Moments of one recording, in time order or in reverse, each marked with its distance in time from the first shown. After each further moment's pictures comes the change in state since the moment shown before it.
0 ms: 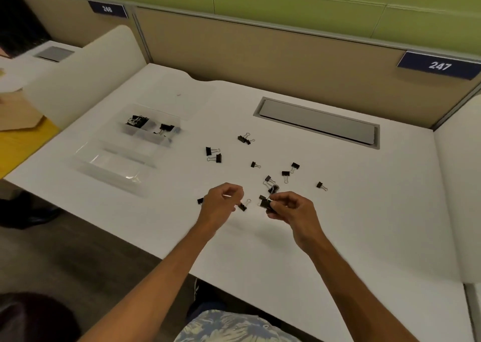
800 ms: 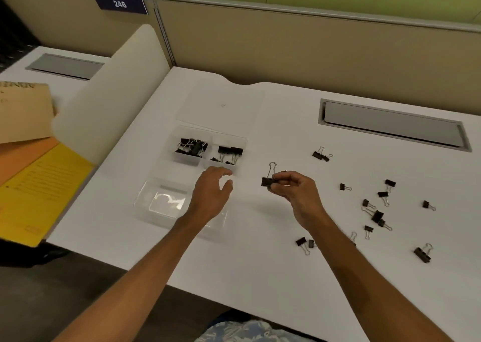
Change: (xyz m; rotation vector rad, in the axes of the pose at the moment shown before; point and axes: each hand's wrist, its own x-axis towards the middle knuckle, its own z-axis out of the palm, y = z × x) left_hand 0.203 -0.031 -0.288 0.528 -0.019 0.389; right_hand 0.161 -0.004 0.288 0.085 0.135 0.044
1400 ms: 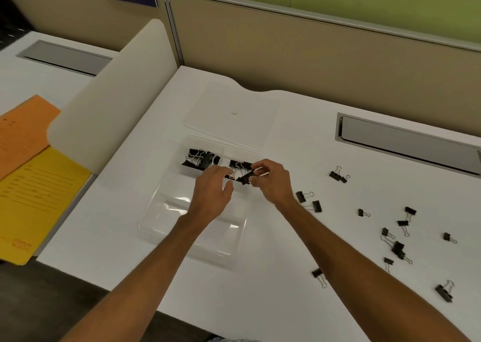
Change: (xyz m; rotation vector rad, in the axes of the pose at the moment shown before) left_hand 0.067 -0.039 -0.019 0.102 0.036 0.058; right_hand 0.098 -0.006 0.103 -0.645 0.004 -0.169
